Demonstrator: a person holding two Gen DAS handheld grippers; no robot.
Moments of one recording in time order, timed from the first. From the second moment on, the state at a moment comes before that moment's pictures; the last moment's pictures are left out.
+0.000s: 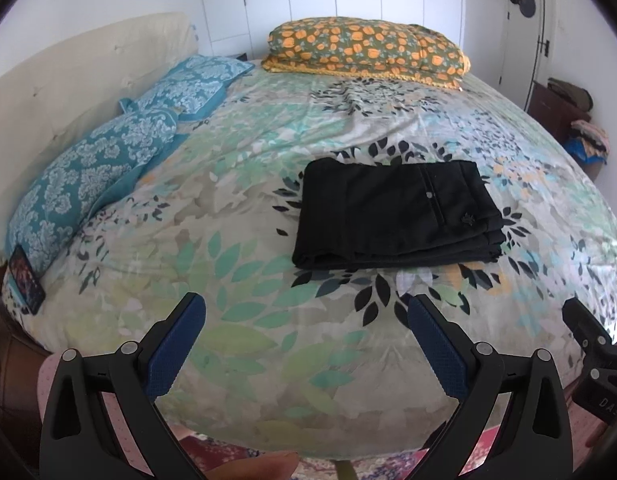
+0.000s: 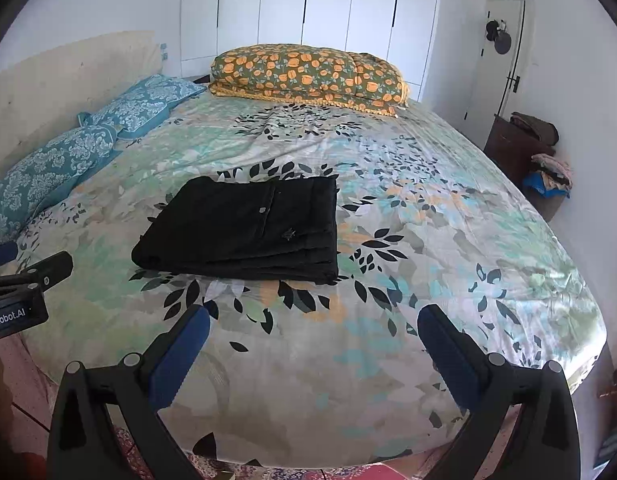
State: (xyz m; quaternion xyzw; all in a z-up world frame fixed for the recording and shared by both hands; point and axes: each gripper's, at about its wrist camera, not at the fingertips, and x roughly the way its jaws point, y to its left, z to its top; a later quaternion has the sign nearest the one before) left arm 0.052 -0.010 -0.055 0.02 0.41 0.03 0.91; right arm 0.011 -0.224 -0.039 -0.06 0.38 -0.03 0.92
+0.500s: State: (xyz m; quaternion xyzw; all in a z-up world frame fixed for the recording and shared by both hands) left arm 0.056 -0.016 -0.073 0.02 0.44 0.01 0.90; right arm 0.013 -0.220 -0.045 -0.08 0.38 -0.04 0.92
